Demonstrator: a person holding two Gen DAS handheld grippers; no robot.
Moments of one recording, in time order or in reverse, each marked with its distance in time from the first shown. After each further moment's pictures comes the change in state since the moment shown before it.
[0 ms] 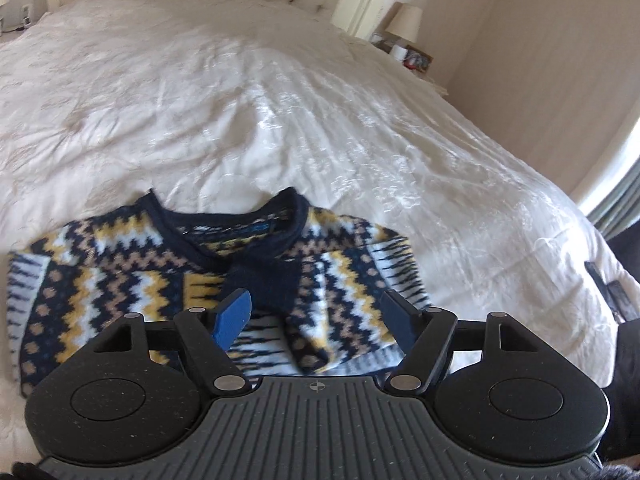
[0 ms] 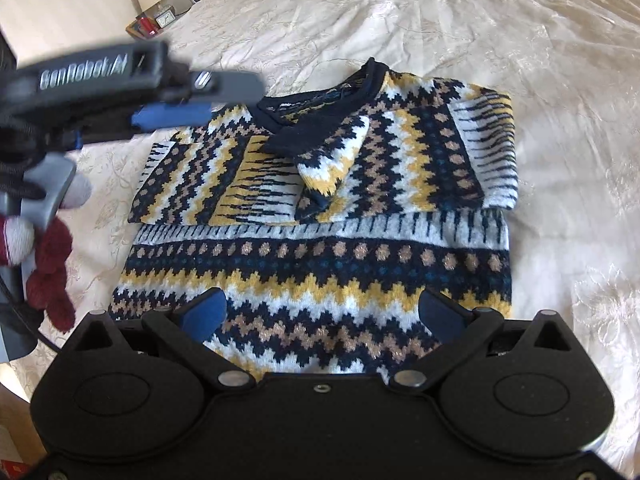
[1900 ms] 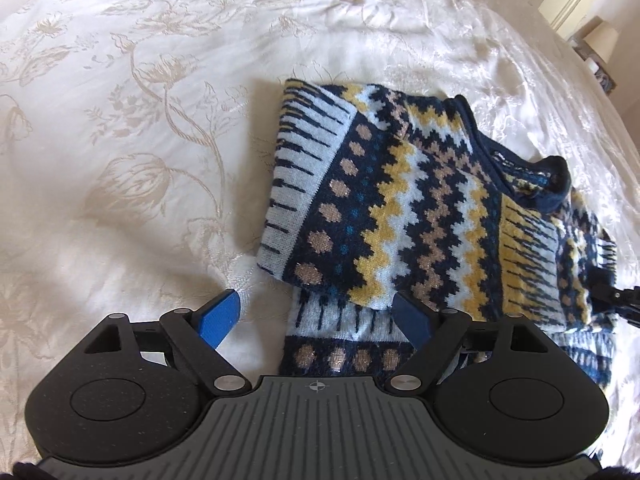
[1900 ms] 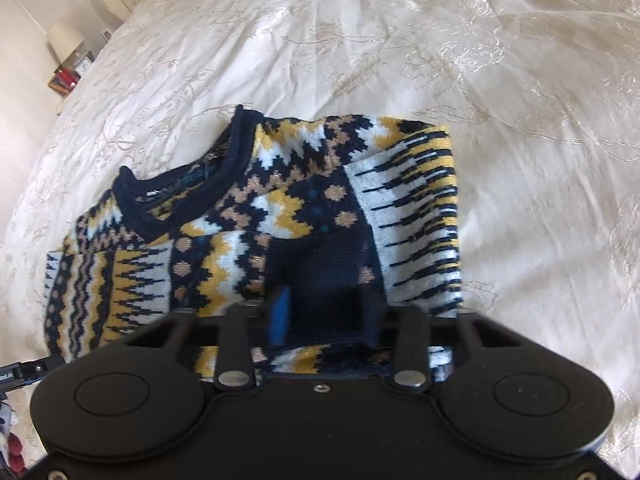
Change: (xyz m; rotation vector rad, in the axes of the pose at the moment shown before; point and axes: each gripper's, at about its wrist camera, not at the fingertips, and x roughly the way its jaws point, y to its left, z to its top) left arm -0.007 0.158 -0.055 -0.367 0.178 0.346; right arm 0.072 -0.088 0.078 0.216 -0.004 -0.070
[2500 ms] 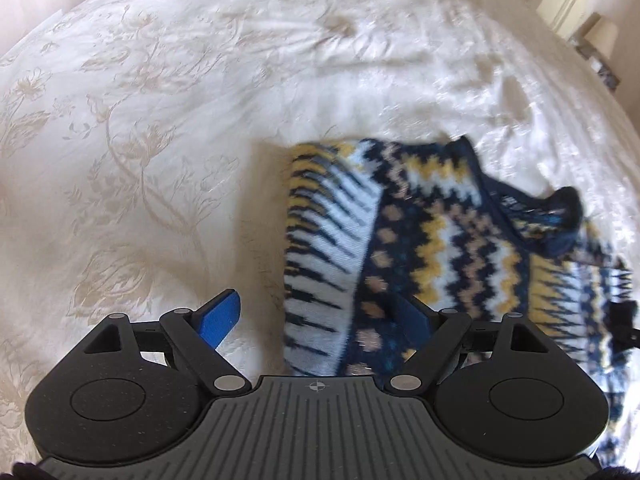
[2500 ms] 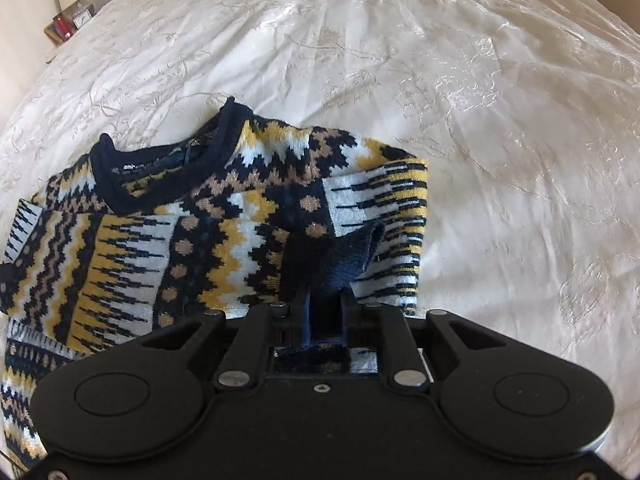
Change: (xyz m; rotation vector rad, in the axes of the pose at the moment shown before) left arm 0.023 -0.016 0.045 0.050 -0.027 0.077; right arm 0.000 0.009 0.008 -0.176 0.011 -0.178
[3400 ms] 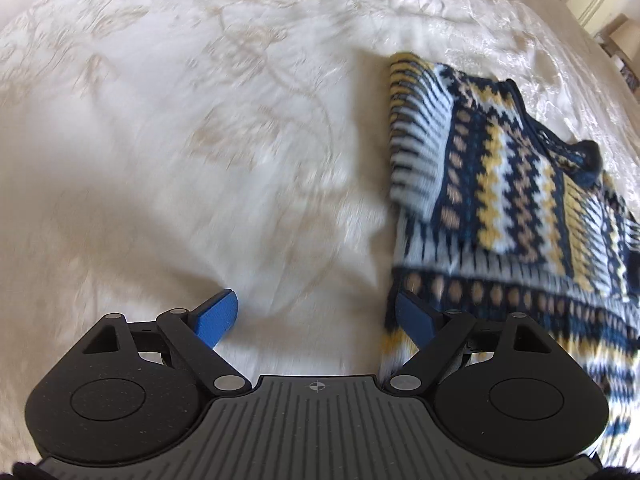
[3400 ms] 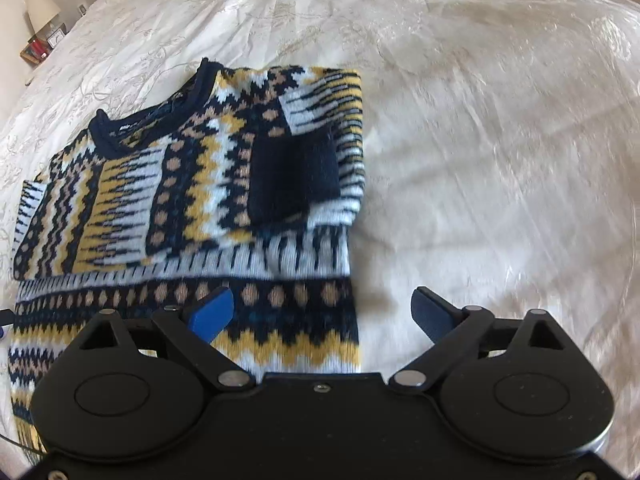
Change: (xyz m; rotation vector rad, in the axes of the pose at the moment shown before) left arm -0.041 0.067 -0.077 -0.076 0.086 -0.006; right arm -0.045 -0.020 -0.090 0.135 0.029 -0.010
